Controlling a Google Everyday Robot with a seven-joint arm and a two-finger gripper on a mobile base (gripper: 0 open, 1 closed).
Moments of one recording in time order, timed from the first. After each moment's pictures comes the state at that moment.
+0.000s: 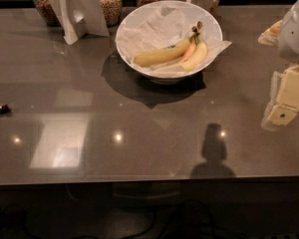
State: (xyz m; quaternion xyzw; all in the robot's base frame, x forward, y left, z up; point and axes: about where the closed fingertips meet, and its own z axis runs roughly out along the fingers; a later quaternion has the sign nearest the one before) arm 0.438 -0.216 0.977 -0.60 0.78 -0.04 0.16
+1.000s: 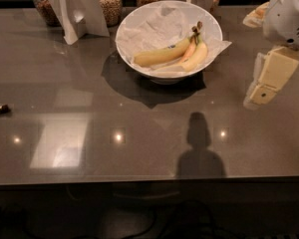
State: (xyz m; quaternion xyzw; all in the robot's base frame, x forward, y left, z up) arm 0.476 -0.196 0.991 -0.62 0.75 -0.03 0.22
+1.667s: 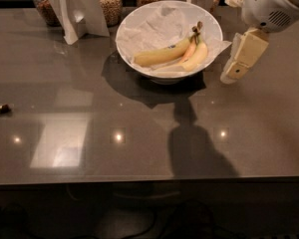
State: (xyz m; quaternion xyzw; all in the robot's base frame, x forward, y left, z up) arm 0.544 -0.173 1.000 -0.63 0.72 -0.03 0.30
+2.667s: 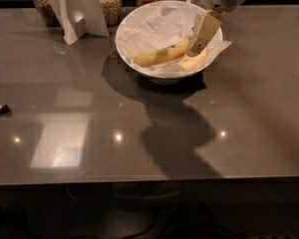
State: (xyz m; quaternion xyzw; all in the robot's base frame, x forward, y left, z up) arm 0.650 -0.112 0.998 -0.67 0.66 -0.01 0.34
